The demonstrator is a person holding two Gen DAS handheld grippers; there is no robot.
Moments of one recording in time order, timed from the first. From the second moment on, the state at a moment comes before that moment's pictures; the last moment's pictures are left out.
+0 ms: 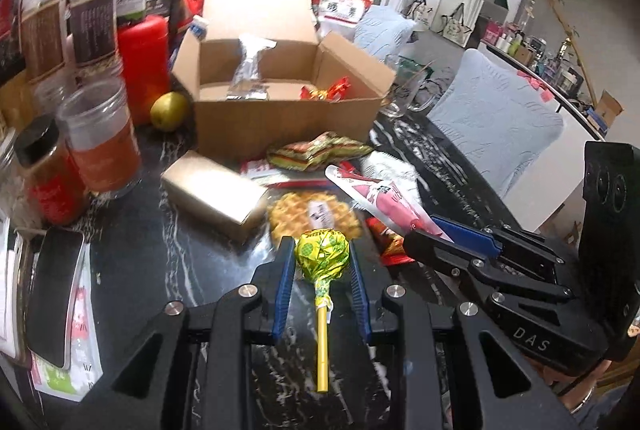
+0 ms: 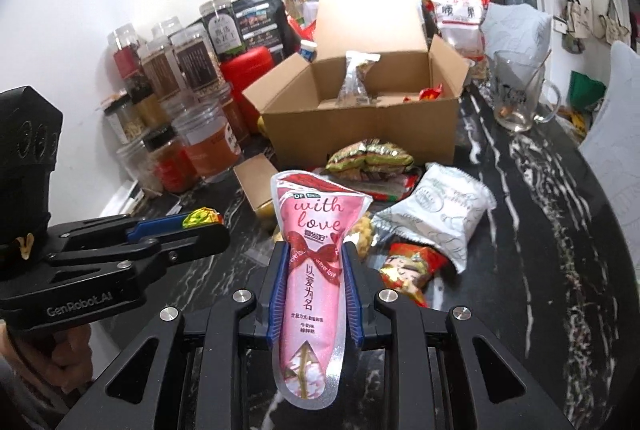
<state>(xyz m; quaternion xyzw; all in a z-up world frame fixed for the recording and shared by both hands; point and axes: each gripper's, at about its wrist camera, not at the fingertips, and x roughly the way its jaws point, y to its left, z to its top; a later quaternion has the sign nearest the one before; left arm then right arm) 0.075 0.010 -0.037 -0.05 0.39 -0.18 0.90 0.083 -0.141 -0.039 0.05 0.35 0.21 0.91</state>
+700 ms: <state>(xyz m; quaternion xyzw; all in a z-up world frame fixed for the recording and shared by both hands) 0.130 -0.007 0.047 -0.04 0.31 -0.19 0.93 0.127 -0.160 0.038 0.04 0.28 0.23 0.93</state>
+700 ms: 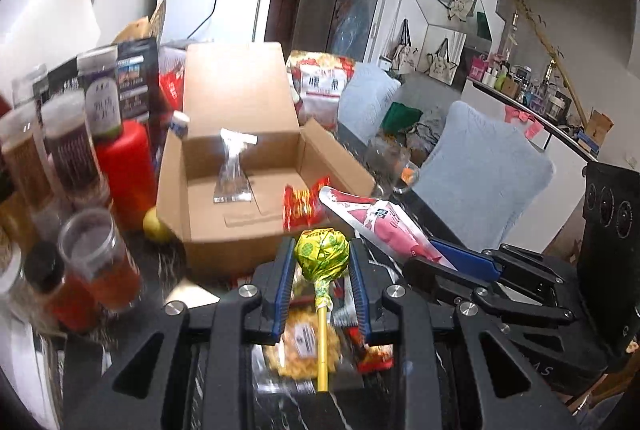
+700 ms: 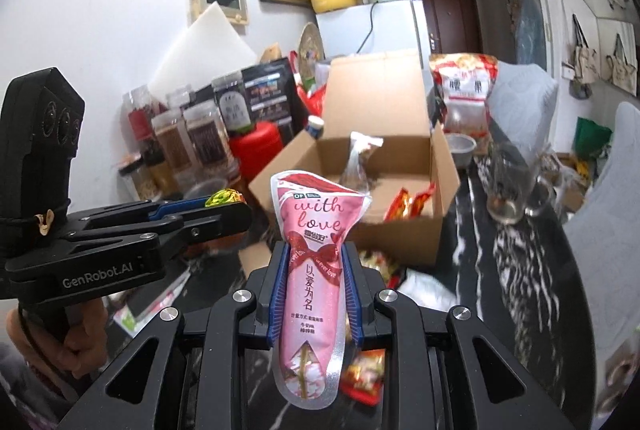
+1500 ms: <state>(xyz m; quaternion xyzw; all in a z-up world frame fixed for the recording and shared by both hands) 0.266 -0.002 0.079 -0.06 0.26 -0.20 0.94 0.264 -0.167 0.063 0.05 0.26 0.21 0.94</state>
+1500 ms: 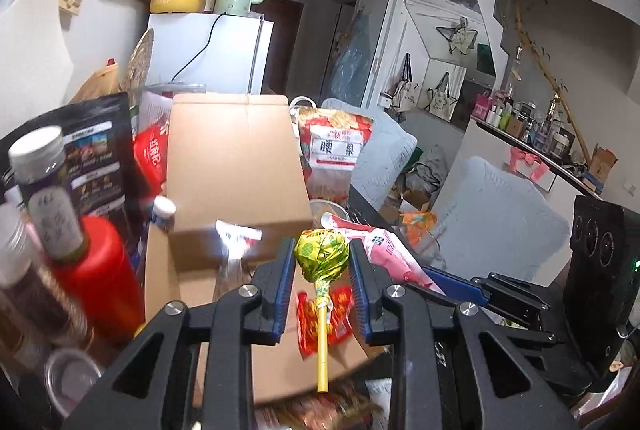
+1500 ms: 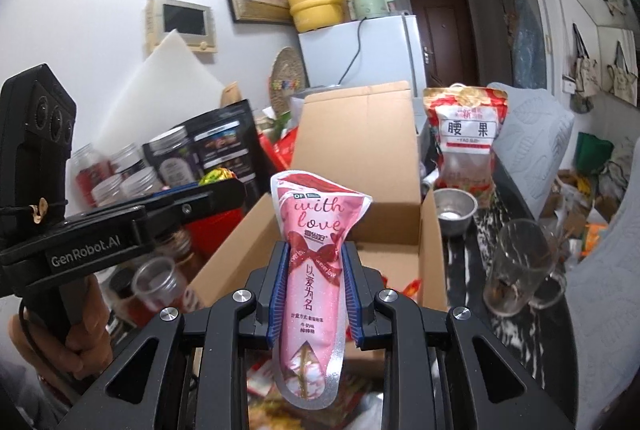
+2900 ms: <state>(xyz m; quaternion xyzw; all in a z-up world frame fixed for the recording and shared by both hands) 0.406 -0.010 0.004 0.02 0.39 -0.09 0.91 0.394 -0.148 0.002 0.00 0.35 0.17 0.92</state>
